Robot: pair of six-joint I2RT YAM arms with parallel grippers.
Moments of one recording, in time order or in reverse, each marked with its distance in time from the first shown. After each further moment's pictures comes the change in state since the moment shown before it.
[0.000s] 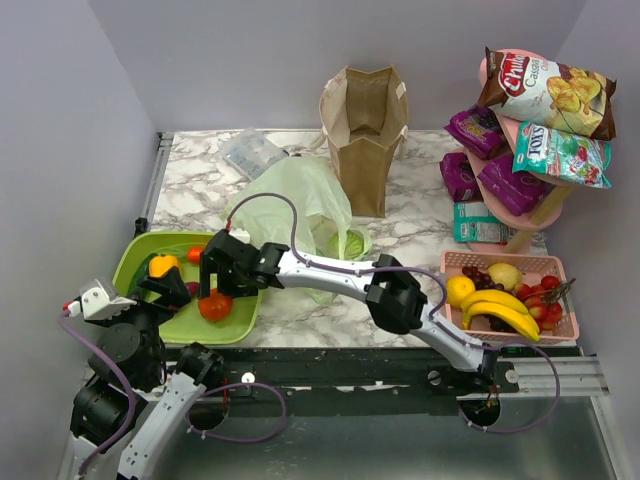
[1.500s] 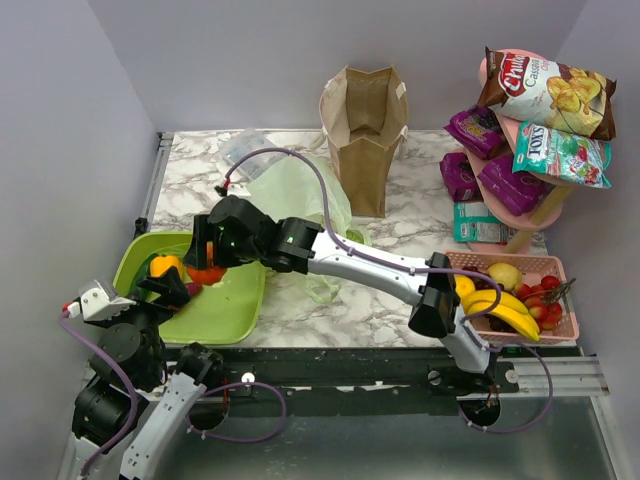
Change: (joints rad) left arm 0.021 0.000 -0.003 0.006 0.000 0.006; right arm 0.018 -0.239 0.065 -0.033 0.095 -0.152
